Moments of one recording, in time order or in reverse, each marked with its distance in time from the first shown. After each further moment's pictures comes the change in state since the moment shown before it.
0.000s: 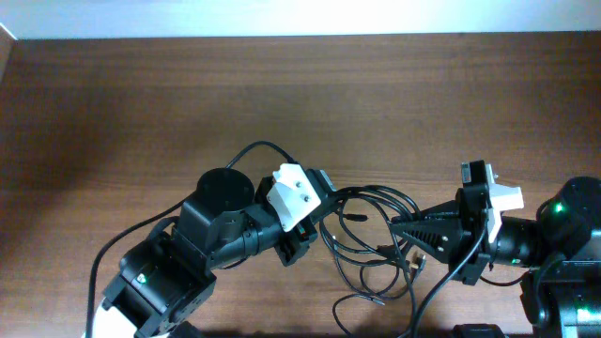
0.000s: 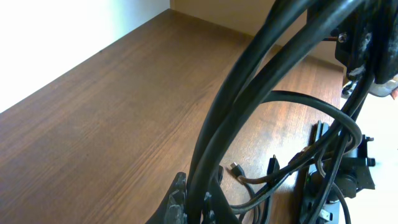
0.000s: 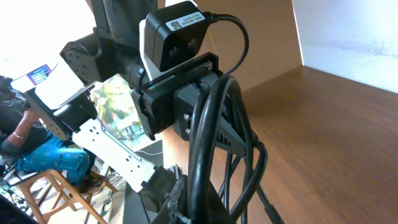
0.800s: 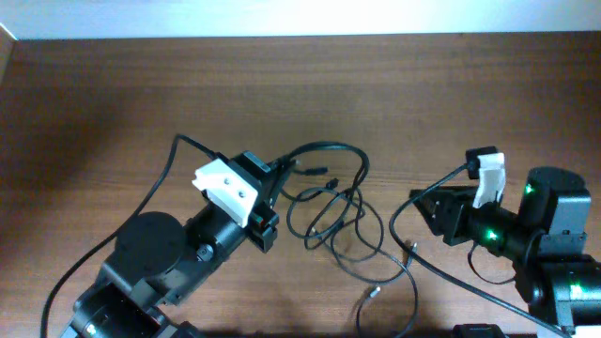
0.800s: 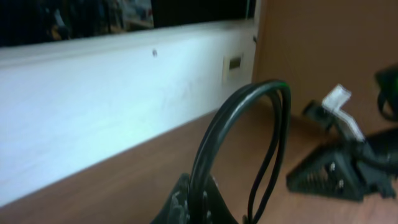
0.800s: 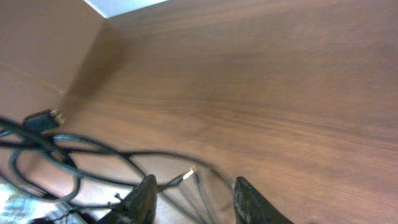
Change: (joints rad) left arm 0.000 -0.168 -0.001 0.196 -0.352 -0.123; right arm 0.000 0.079 0.003 -0.367 0.729 0.085
